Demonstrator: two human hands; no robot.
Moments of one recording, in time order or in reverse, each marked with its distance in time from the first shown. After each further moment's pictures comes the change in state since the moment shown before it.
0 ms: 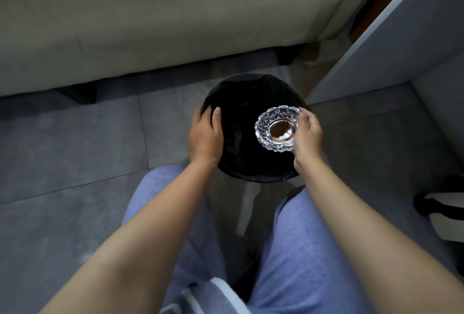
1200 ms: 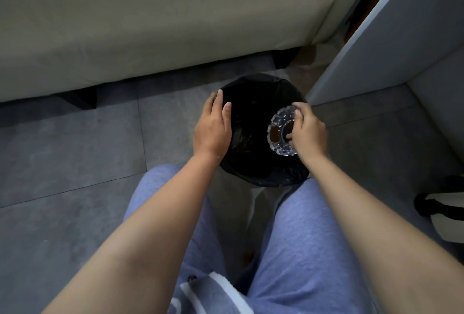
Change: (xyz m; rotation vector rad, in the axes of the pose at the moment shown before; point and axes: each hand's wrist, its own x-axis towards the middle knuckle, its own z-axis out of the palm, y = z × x) left_hand -0.006 0.036 0.001 0.072 -0.055 0.139; right_hand 0.009 -0.014 -0.026 -0.667 -0.057 -0.377
